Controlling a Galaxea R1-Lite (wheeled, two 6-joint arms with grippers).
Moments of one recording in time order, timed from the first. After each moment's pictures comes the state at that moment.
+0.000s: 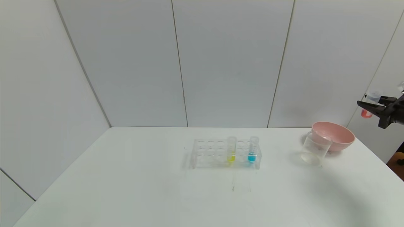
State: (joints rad) left arm 0.00 0.00 0.00 0.00 0.00 0.00; right arm -0.46 1.91 -1.04 -0.82 0.82 -0.57
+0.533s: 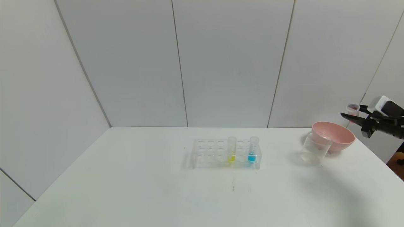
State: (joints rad) left arm 0.00 0.00 0.00 0.00 0.00 0.00; right arm -0.41 2.01 -1.05 -0.82 0.82 -0.95
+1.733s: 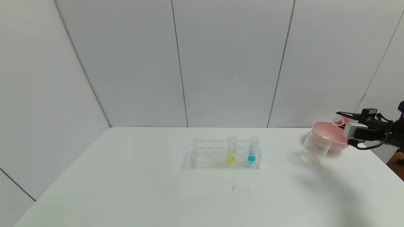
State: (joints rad) left arm 0.00 0.00 0.00 0.00 0.00 0.00; right arm -0.35 2.04 -1.01 -0.83 0.68 -1.60
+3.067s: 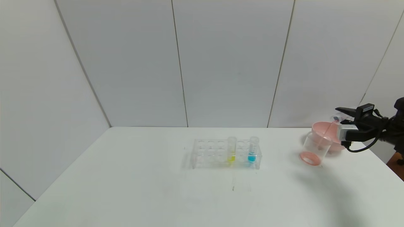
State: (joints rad) left arm 0.00 0.00 0.00 0.00 0.00 0.00; right arm -0.31 2.04 -1.01 -0.89 0.56 -1.80
